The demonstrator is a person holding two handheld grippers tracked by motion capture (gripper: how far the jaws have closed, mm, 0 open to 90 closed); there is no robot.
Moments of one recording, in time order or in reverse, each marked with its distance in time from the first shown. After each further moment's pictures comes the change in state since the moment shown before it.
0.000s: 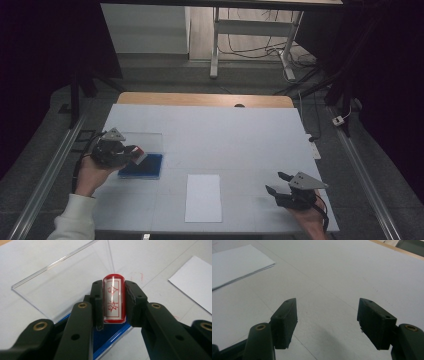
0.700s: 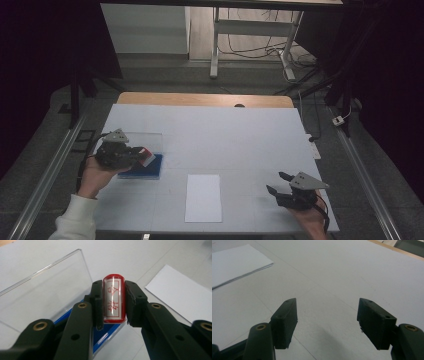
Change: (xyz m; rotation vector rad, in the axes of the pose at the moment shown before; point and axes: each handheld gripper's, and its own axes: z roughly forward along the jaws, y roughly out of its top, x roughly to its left) left arm -0.014 0.007 -0.001 -0.060 -0.116 0.025; right arm -0.001 -0.001 -0.001 0.005 -0.015 -0.002
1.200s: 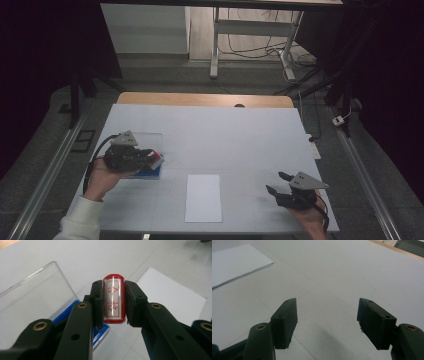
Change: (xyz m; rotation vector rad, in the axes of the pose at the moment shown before) left arm -0.024 0.012 0.007 -0.003 -0.049 0.066; right arm 0.000 0.000 0.001 -0.004 0.007 -0.003
